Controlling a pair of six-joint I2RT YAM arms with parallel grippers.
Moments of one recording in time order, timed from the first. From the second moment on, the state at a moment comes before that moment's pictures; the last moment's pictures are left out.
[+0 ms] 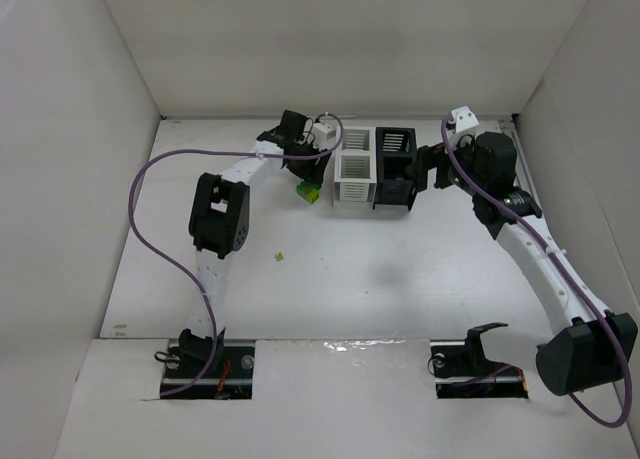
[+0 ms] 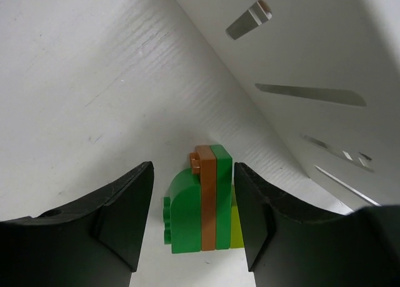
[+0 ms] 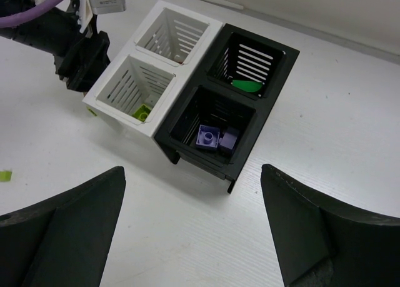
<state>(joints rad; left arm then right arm) -0.38 2.26 1.86 -0.54 0.32 0.22 0.21 1.18 1.08 -0.22 -0.24 -0.03</state>
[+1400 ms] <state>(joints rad) -0.32 2.14 1.64 -0.47 0.34 0.15 0.21 1.18 1.08 -0.22 -0.31 -0.03</state>
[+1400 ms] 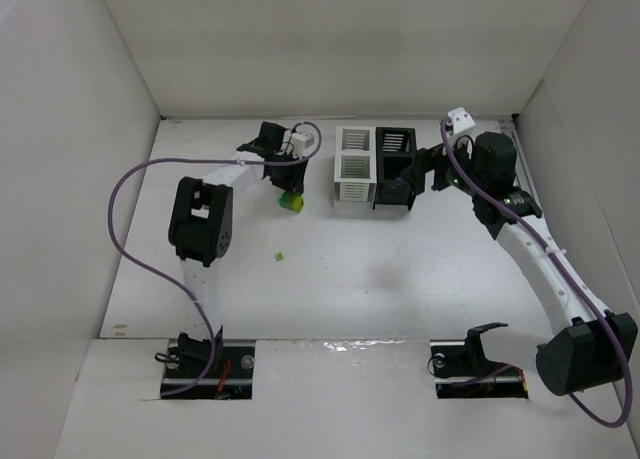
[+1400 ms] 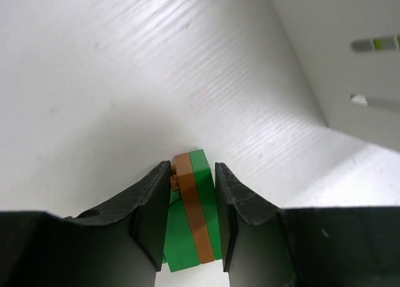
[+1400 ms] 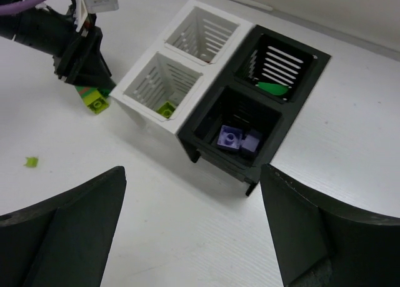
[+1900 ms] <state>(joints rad) -0.25 1.66 1.35 -0.09 0.34 -0.09 0.42 1.33 1.13 -0.17 -0.43 0.27</state>
